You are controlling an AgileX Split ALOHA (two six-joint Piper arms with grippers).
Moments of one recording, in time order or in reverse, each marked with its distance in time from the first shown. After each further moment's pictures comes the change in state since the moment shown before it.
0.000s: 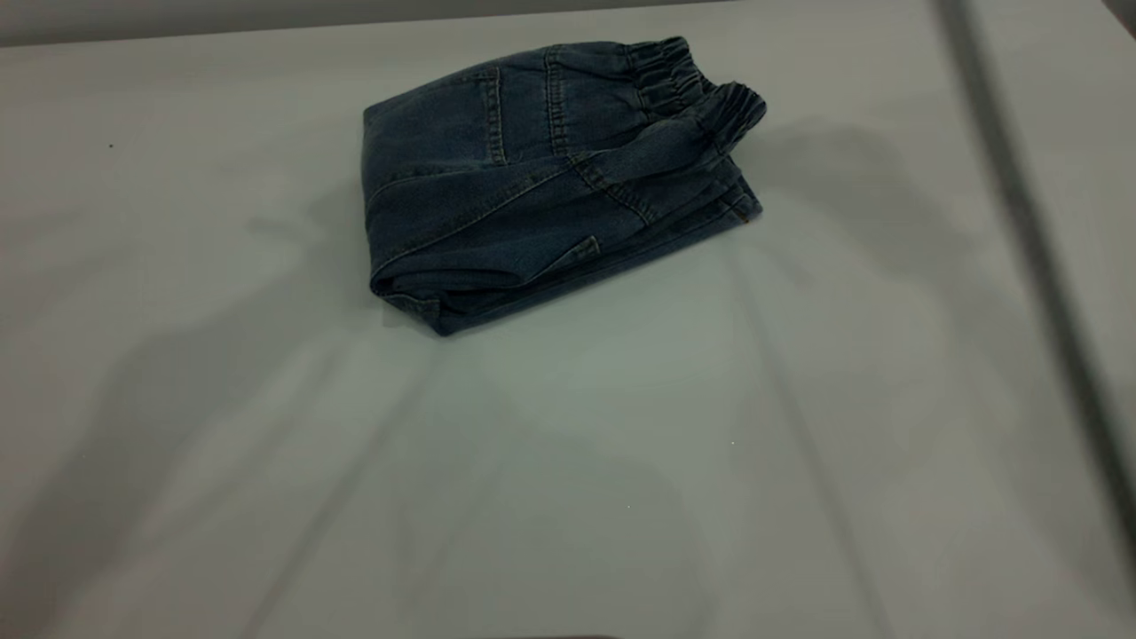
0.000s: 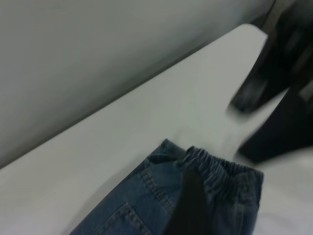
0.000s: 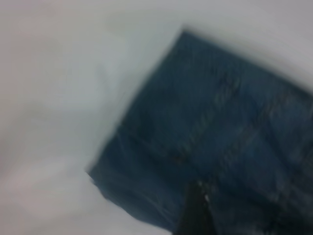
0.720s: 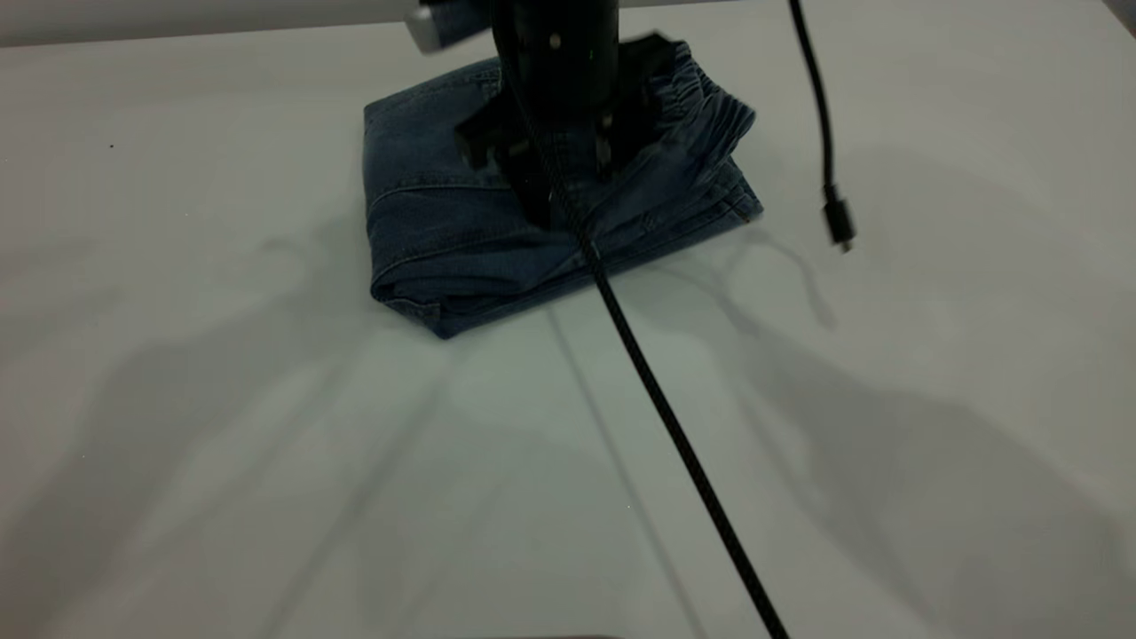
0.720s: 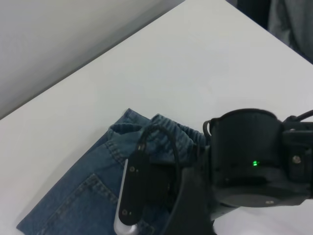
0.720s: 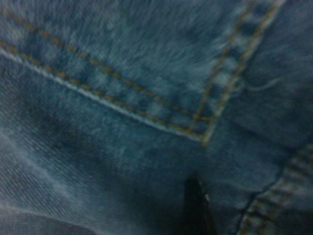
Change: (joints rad) left arm 0.000 -0.019 0.000 0.013 0.152 -0.001; right arm 0.251 0.332 0.007 -0.416 -0.036 0.374
